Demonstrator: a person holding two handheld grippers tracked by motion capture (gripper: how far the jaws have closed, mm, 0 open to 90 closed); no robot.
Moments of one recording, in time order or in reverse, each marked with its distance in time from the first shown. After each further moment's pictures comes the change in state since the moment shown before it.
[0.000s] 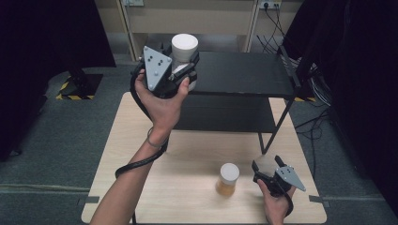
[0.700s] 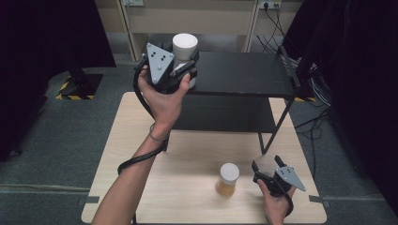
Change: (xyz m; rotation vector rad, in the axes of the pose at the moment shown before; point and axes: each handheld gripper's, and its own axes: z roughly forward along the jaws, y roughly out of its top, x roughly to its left) left arm 0.004 -0.006 0.013 0.024 0.019 -0.020; right arm -0.001 0.000 0.000 -0.001 0.005 -0.001
